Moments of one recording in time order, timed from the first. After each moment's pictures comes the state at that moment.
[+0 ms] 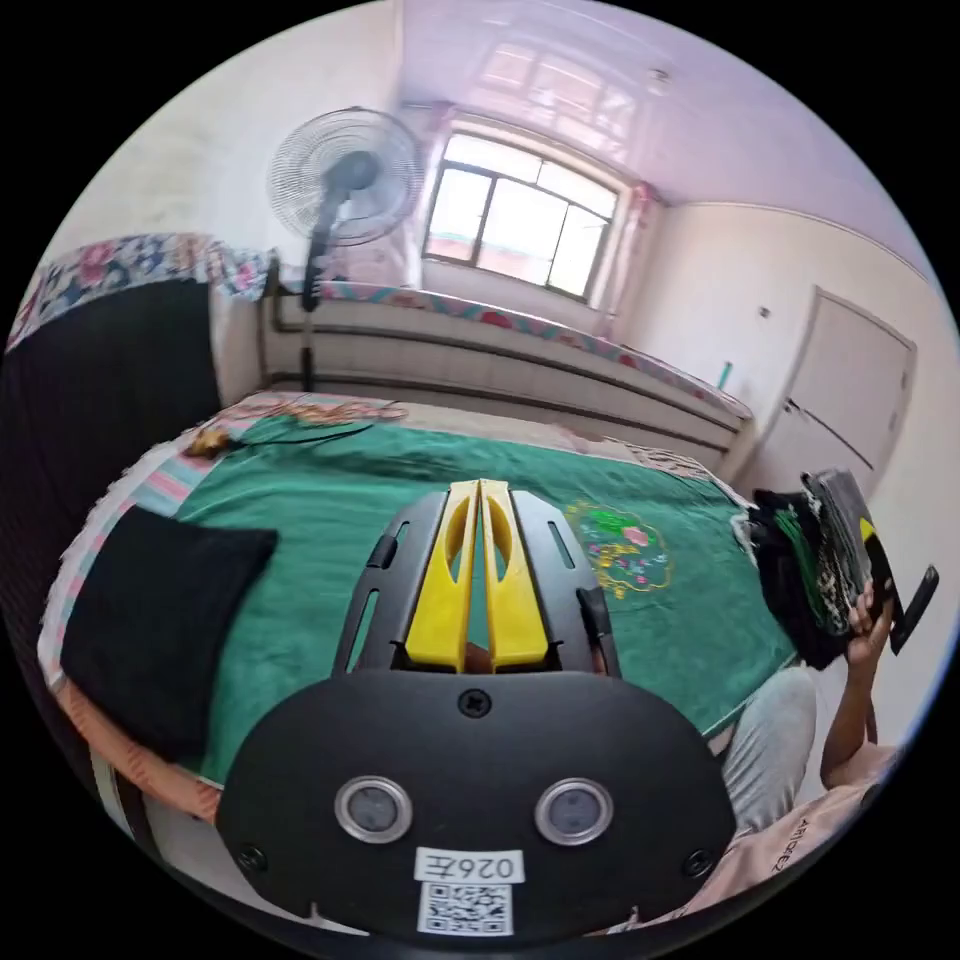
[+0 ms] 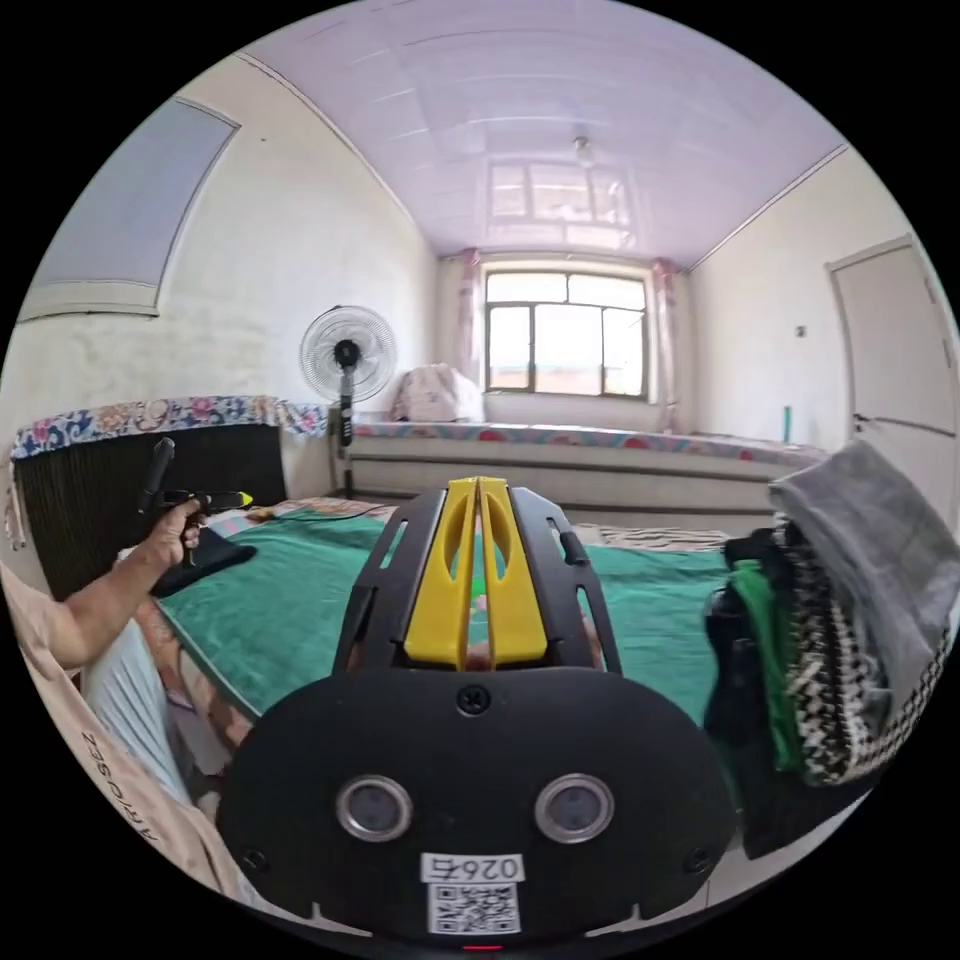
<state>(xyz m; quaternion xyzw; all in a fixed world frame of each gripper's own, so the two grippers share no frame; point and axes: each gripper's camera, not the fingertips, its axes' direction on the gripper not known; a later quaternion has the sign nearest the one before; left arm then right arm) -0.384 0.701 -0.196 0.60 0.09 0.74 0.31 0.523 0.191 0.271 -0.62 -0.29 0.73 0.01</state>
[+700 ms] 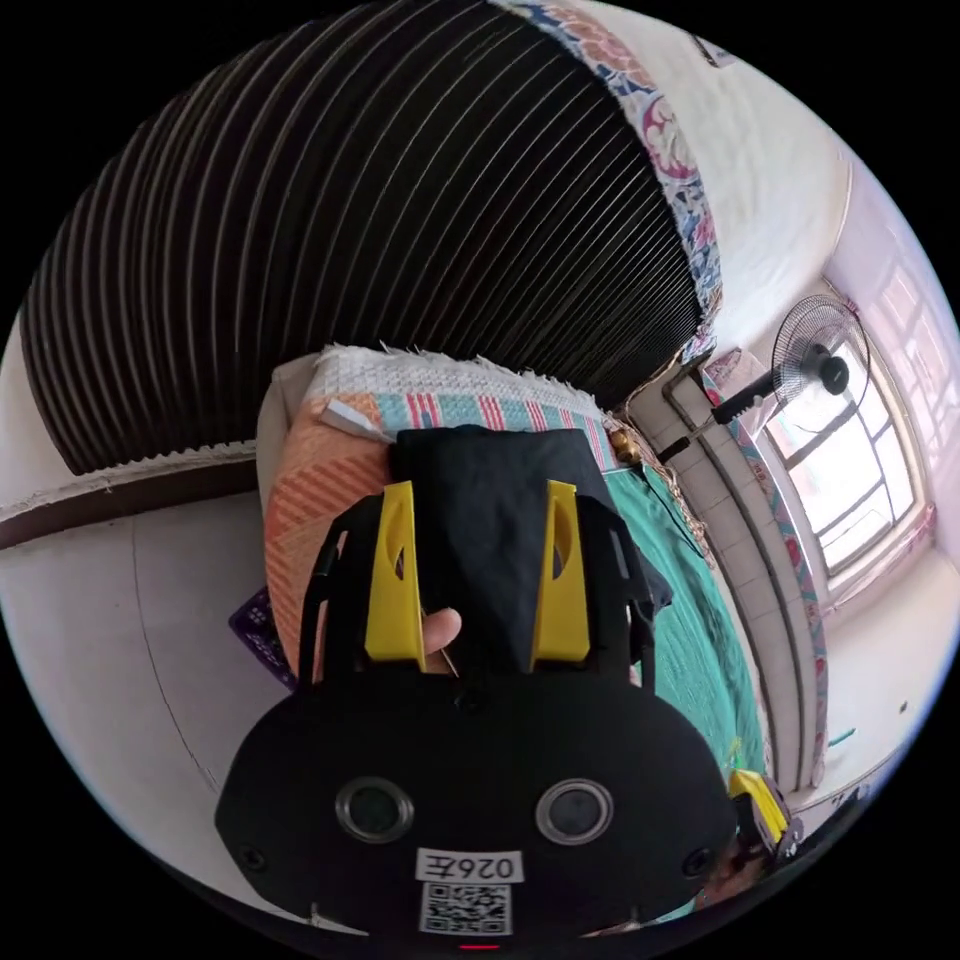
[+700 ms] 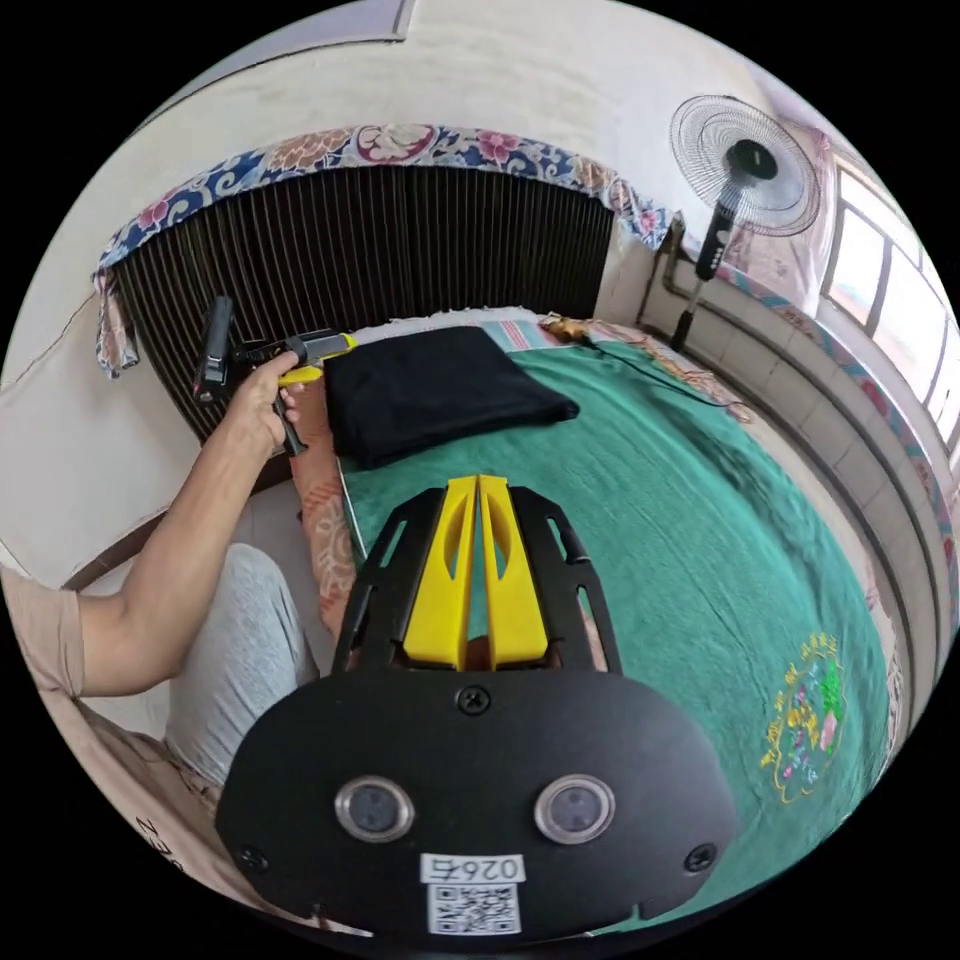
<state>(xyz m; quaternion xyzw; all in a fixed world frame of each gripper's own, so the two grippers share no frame) -0.679 0.180 -0.504 0.67 0.33 0.37 0.56 1.168 -0.687 0.510 -0.24 -0.60 0.75 -0.10</state>
